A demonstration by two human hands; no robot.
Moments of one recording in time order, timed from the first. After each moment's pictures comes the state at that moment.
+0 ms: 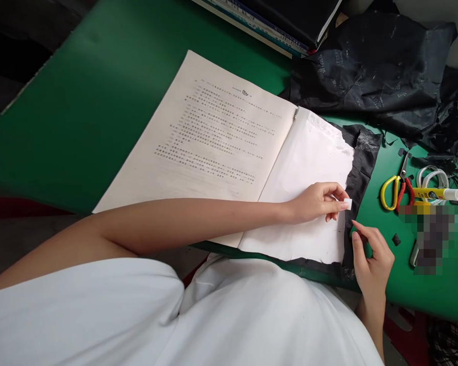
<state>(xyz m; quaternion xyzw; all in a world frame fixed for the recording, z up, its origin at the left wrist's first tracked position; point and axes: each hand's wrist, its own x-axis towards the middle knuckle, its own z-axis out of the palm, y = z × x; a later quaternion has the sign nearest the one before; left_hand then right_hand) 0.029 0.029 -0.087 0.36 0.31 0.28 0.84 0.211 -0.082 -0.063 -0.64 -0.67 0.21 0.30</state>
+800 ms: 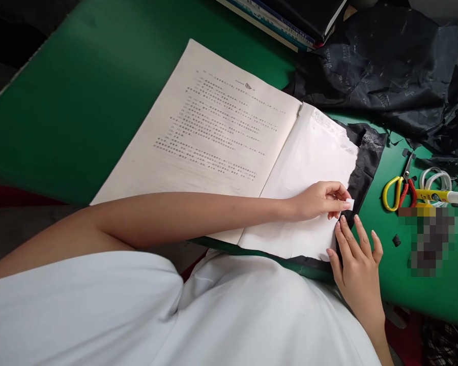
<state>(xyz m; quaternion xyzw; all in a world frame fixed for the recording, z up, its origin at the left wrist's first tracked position) 0.028 0.031 -0.089 0.36 0.29 0.28 0.84 0.195 -0.099 -0.055 -0.56 -0.83 0.02 0.02</state>
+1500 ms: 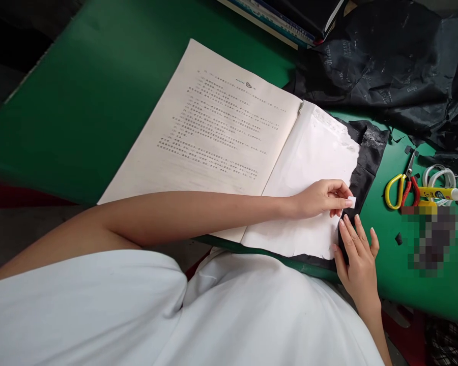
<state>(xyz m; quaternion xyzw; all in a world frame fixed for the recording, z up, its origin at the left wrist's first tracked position) 0.028 0.032 -0.088 0.35 0.29 0.27 0.85 0.207 -0.105 -0.079 -0.55 -0.83 0.05 0.10</state>
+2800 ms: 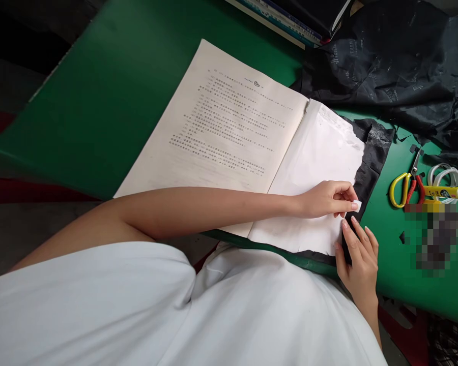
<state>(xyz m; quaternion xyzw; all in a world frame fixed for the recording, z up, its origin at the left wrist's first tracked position) 0.028 0.028 -0.086 0.43 0.30 0.24 0.82 0.202 -0.108 -0.084 -0.53 -0.83 0.03 0.18</state>
